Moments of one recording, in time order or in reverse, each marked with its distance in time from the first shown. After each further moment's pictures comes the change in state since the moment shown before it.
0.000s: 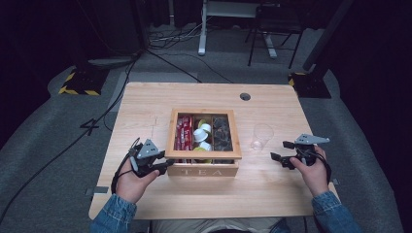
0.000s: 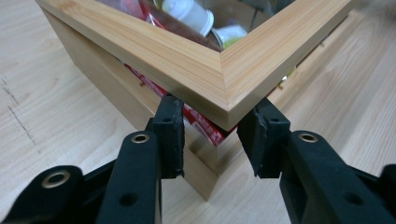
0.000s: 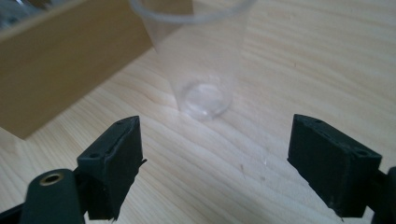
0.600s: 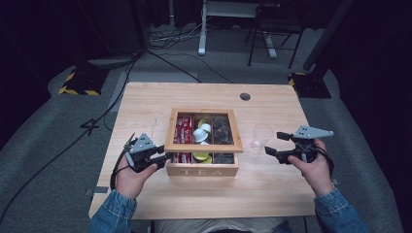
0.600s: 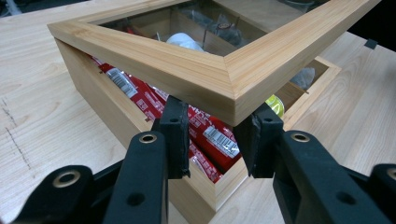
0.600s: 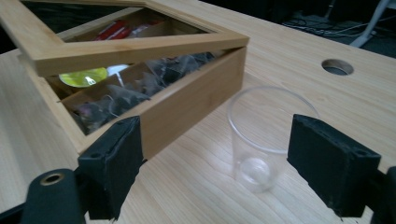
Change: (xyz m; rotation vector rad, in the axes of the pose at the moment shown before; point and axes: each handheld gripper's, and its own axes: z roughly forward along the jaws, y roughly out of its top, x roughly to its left) left arm 0.006 0.009 -0.004 -0.094 -0.032 -0.071; right arm 0.046 0.057 -0.025 -0.083 0.082 -0.102
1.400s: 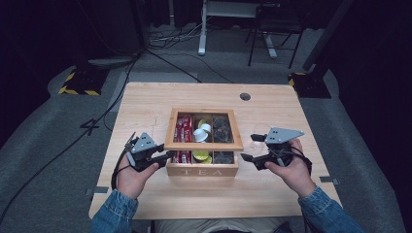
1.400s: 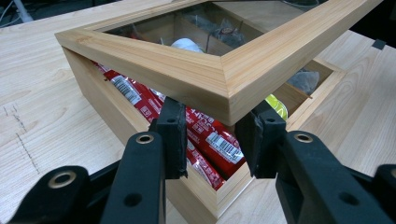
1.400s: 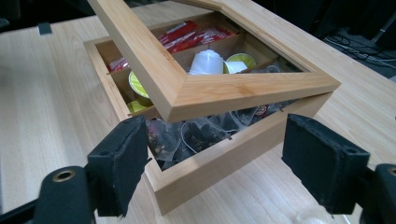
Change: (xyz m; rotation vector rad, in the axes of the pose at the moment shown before) left arm -0.004 0.004 0.000 -0.005 0.026 0.014; right arm 0.062 0.036 0.035 0.049 0.100 -0.214
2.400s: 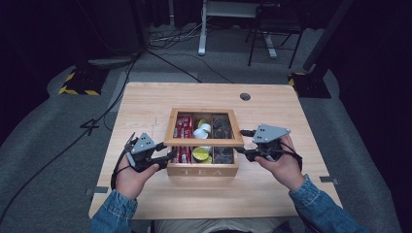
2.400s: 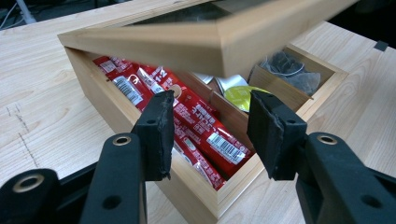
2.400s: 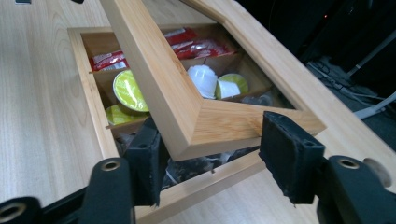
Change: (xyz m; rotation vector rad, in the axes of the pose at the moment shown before) left arm 0.000 -0.002 -0.001 -0.006 0.006 -0.007; right arm 0.003 0.025 0.015 0.006 -0.047 -0.196
